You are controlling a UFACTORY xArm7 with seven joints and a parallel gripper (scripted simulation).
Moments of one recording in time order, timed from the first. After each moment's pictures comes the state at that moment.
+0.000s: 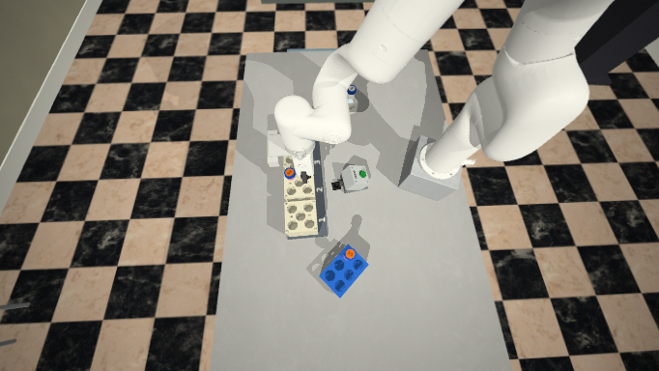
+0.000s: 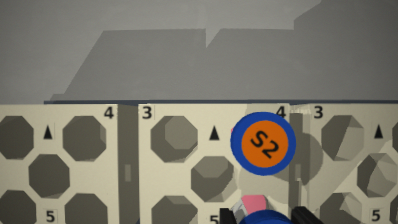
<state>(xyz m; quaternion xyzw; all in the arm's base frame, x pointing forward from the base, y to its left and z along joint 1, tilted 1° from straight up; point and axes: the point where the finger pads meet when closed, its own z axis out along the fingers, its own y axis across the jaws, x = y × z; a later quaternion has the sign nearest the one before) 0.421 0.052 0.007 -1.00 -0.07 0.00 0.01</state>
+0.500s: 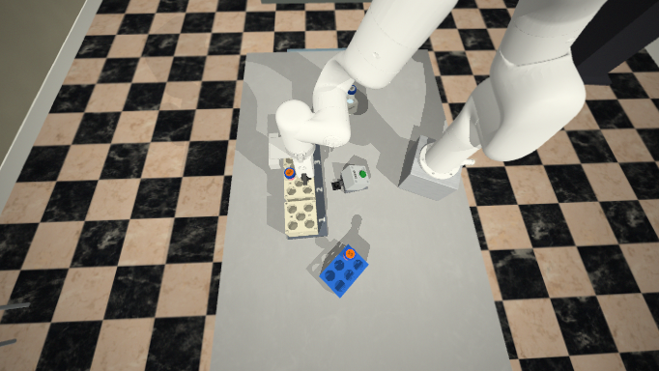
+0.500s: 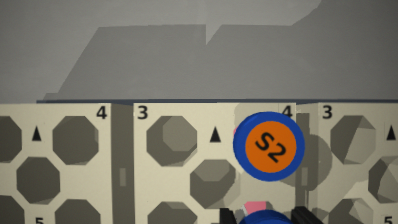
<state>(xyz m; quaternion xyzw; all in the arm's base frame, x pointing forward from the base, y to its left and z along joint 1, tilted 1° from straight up) 0.421 0.052 -0.006 -1.00 -0.07 0.00 0.01</state>
